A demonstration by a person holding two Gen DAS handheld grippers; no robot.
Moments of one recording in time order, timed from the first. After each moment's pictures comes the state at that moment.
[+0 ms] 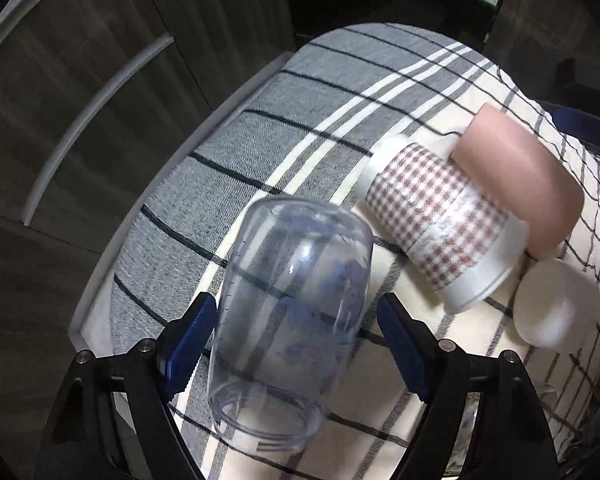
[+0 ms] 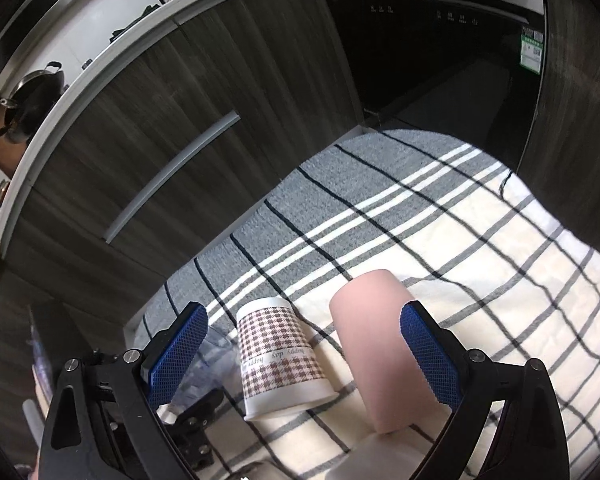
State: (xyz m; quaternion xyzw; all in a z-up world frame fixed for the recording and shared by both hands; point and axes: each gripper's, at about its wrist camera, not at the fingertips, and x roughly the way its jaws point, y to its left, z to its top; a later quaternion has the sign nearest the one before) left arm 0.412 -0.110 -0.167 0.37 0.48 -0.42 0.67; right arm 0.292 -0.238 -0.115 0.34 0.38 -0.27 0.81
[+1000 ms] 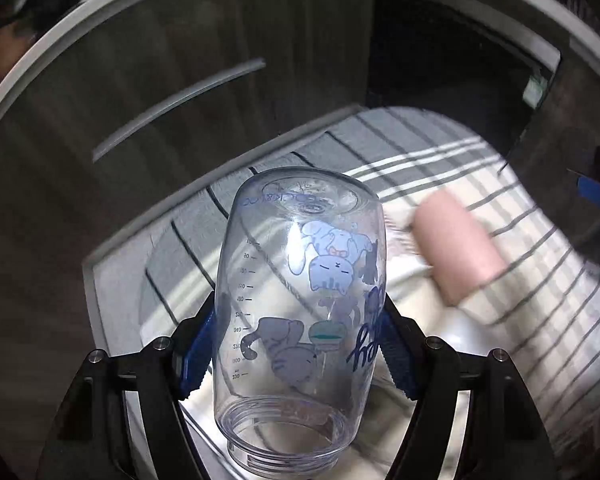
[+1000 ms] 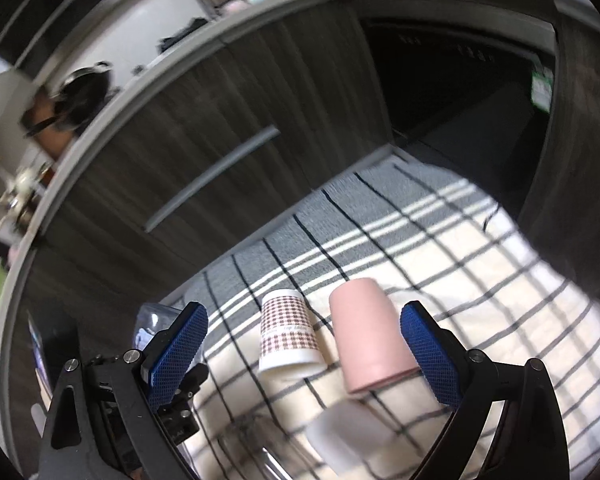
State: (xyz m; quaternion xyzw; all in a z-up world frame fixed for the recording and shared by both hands) left arm 0.324 -0.081 -0.064 0.22 0.48 -0.30 0.79; right arm 0.230 -0.242 -0.041 0.30 0.37 -0.20 0.86
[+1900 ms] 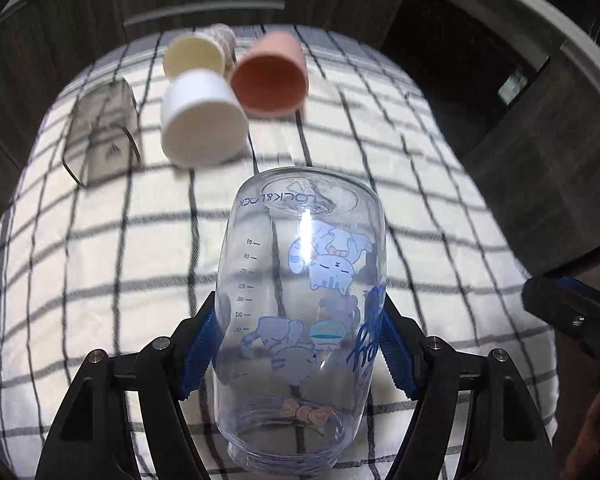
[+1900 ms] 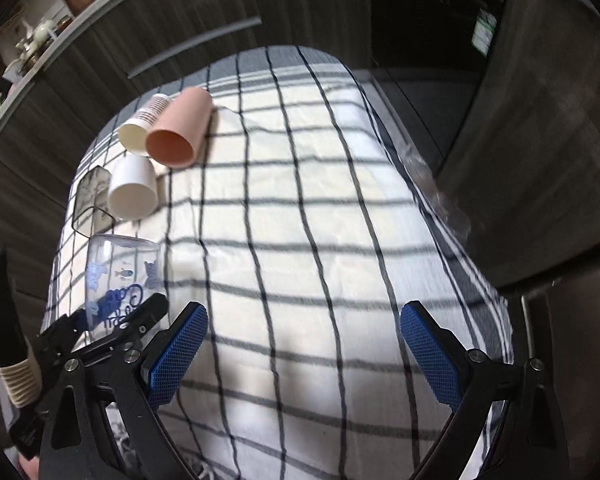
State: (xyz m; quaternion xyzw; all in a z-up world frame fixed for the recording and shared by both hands) left arm 0.065 -0.157 -0.155 0.04 0.56 -0.21 0.80; right arm 0.001 -0.332 -0.115 0.17 0.55 -0.12 0.81
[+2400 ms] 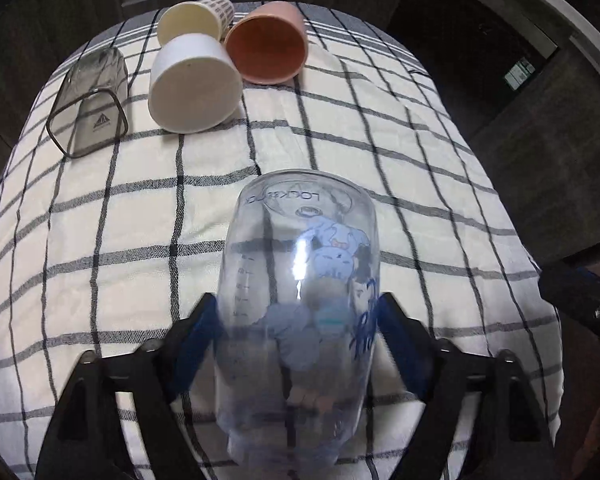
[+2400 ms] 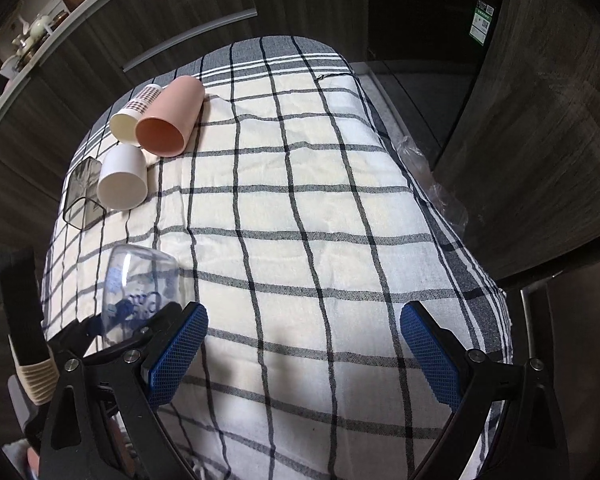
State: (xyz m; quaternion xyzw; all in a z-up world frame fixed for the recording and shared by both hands) left arm 0.060 -0.159 -0.170 0.04 0.58 -0.21 0.78; right arm -0.001 -0.331 -0.122 0.16 0.56 -0.13 0.81
